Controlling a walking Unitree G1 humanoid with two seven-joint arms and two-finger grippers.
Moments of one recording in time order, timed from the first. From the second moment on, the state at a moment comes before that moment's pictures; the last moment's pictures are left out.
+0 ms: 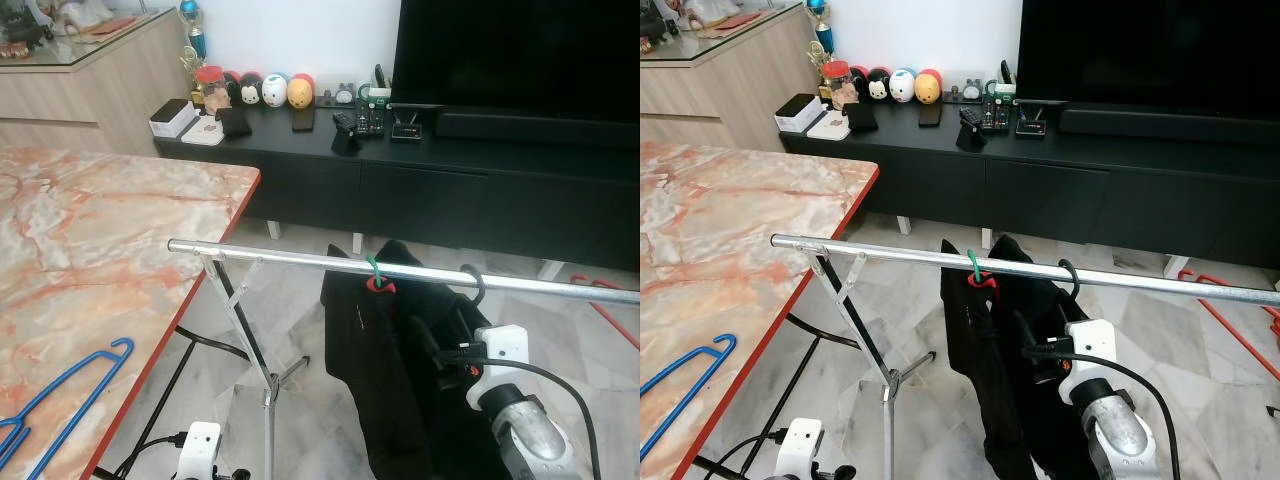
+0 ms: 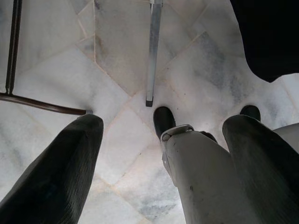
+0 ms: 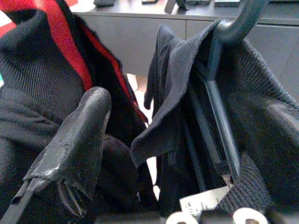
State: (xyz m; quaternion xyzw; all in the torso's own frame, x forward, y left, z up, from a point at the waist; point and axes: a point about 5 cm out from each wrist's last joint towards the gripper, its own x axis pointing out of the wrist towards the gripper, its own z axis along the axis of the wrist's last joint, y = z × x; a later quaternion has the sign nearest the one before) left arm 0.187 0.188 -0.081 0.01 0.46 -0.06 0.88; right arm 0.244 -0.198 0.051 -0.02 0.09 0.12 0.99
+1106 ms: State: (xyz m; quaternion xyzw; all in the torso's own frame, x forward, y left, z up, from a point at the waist) left arm 0.186 0.185 -0.082 0.00 0.47 -0.06 0.88; right arm 0.292 -0.201 0.045 -0.02 0.11 0.15 0.98
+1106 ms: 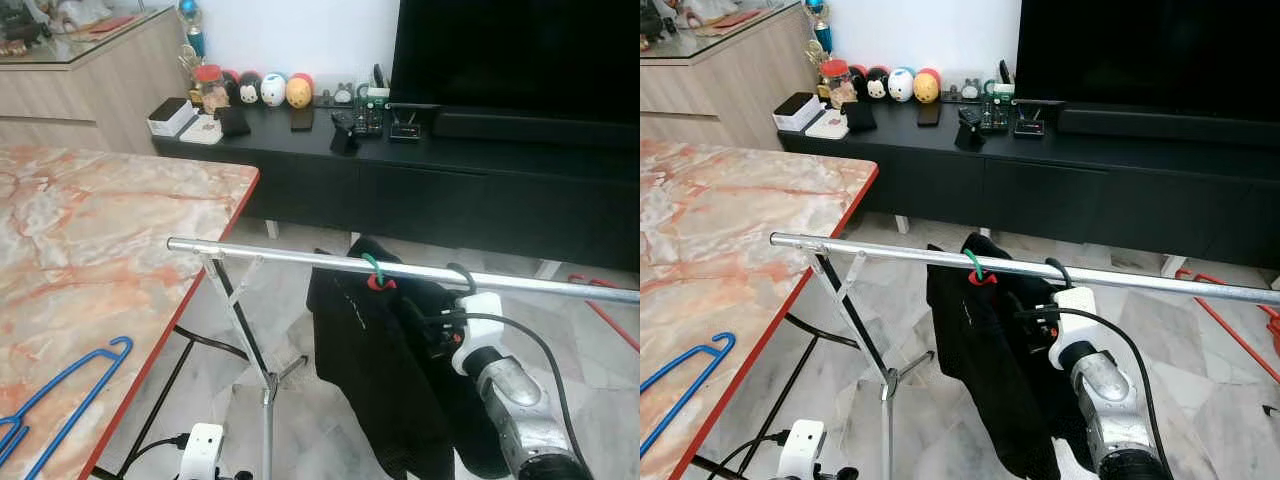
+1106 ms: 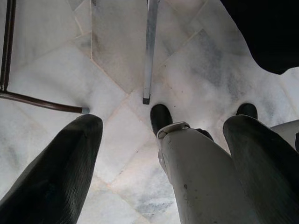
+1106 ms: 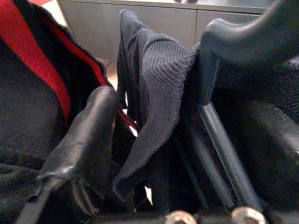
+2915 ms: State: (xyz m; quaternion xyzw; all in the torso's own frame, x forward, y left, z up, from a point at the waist) left arm 0.186 0.186 -0.082 0.01 0.47 -0.06 0.88; right arm 0.270 -0.208 0.052 0.01 0.02 0.01 1.00
